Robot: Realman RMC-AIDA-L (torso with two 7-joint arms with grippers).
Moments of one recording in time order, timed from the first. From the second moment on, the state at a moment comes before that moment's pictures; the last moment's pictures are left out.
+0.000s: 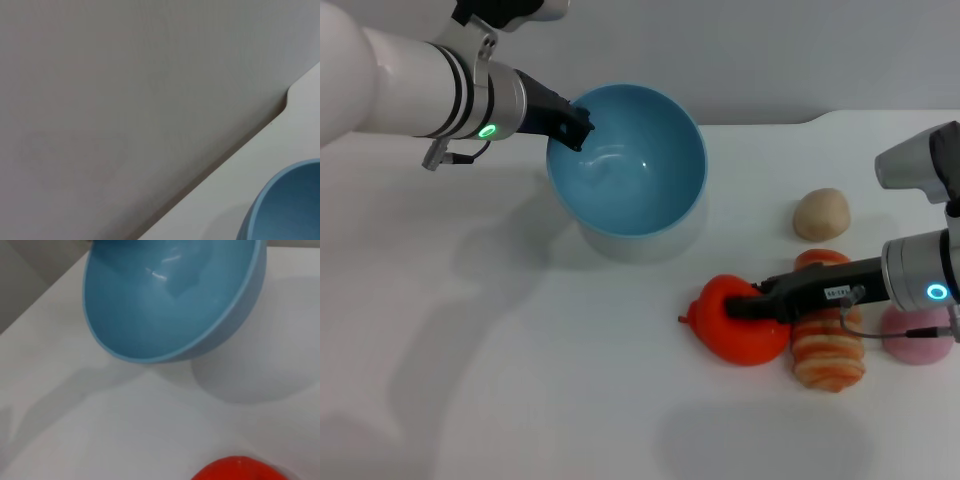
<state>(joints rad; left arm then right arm) -0.66 -2.07 1.57 1.17 2.62 0.84 -2.65 0.64 2.08 -1.02 -0.57 -2.12 -1.23 1.93</state>
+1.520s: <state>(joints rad) -0.70 -2.07 1.75 1.22 2.49 0.96 -2.68 0.60 2.07 -0.97 -0.84 -1.88 -1.47 1.88</state>
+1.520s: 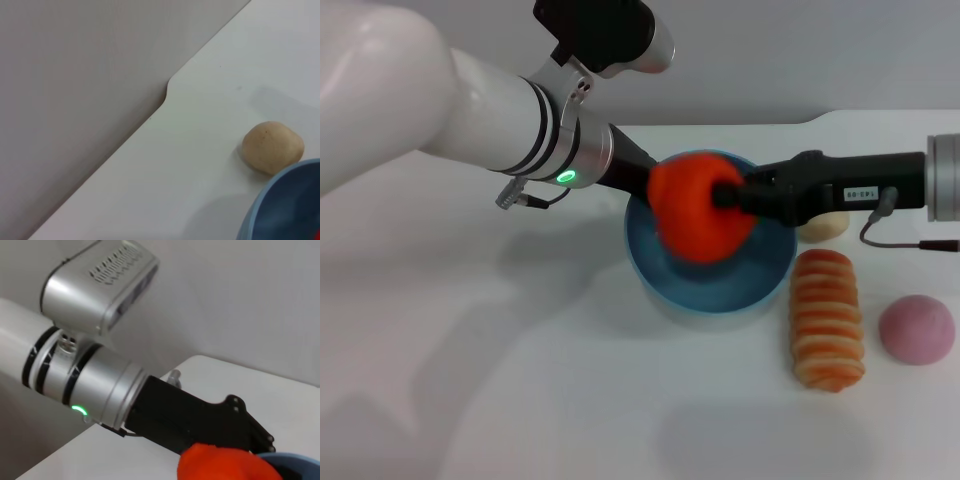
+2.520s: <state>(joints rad) -0.70 -2.06 1.73 1.17 2.52 0.88 -2.67 0.46 2.07 -0.75 -0.95 -1.77 -1.52 1.76</state>
